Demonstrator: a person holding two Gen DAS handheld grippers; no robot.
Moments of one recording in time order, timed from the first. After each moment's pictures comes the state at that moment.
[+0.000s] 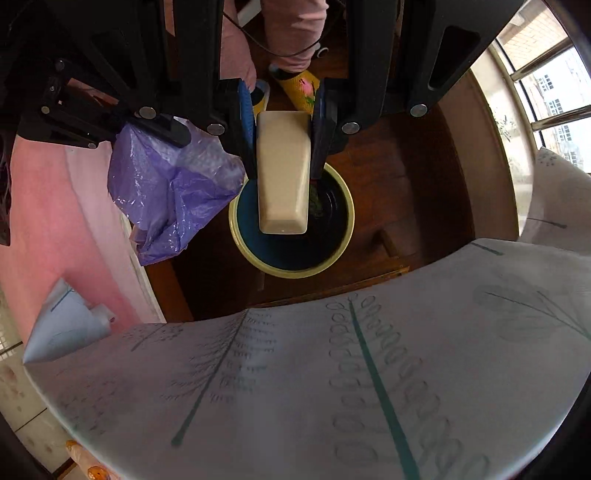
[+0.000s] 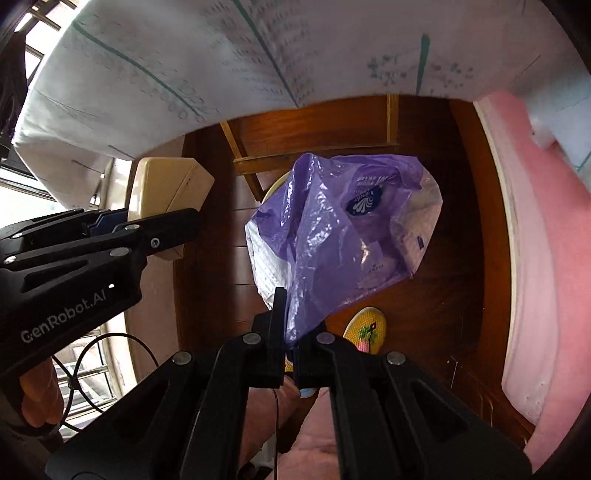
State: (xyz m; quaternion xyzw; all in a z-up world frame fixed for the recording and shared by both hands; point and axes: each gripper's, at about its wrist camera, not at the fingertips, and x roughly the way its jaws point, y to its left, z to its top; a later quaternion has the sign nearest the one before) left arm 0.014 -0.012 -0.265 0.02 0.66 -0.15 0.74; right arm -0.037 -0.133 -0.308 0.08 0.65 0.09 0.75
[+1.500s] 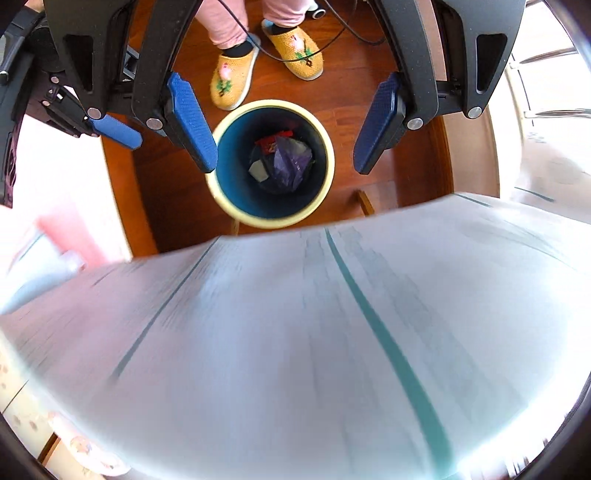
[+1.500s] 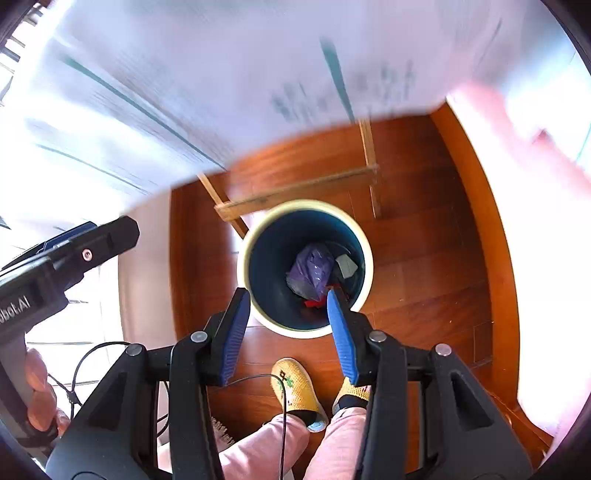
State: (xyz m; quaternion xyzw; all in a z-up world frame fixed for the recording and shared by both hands) left arm 0.046 -0.013 -0.238 0.02 0.60 -0.09 0.79; right arm -0.001 -0.191 -0.302 0.15 0.60 0.06 0.79
